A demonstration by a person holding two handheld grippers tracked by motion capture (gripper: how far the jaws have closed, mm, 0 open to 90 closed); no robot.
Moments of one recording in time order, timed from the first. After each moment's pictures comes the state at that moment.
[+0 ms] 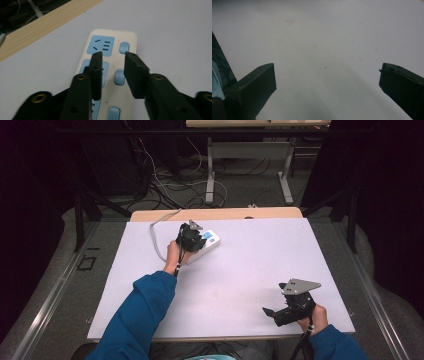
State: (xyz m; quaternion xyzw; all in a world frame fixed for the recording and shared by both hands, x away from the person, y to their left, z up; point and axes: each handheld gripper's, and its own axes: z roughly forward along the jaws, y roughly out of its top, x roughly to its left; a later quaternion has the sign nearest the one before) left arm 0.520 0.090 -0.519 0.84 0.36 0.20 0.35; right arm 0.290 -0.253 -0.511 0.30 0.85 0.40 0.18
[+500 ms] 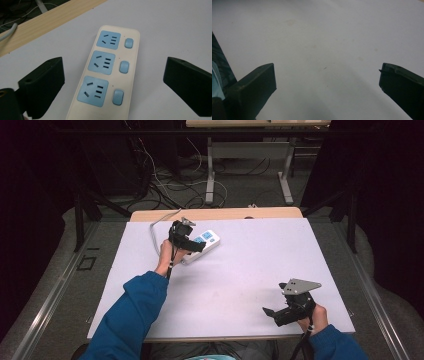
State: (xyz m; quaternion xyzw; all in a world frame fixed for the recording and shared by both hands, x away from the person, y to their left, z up) left arm 0.510 0.108 -0.497 0.83 0.39 0.19 0.34; right arm 0.291 -0.253 -0.511 0.30 0.85 0.40 0.18
